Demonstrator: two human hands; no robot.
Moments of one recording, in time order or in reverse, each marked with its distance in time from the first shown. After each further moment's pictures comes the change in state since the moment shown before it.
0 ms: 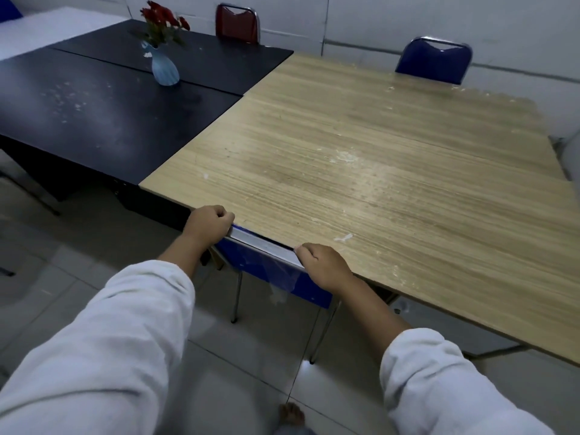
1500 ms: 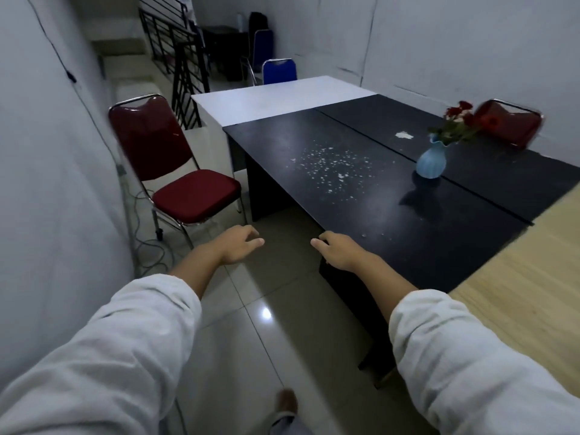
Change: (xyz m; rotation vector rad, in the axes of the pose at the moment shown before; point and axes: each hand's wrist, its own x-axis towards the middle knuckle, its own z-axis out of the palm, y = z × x) left_hand 0.133 -0.445 -0.429 0.136 0.033 -0.254; right_hand 0.380 -0.502 0.321 -0.387 -0.419 -0.337
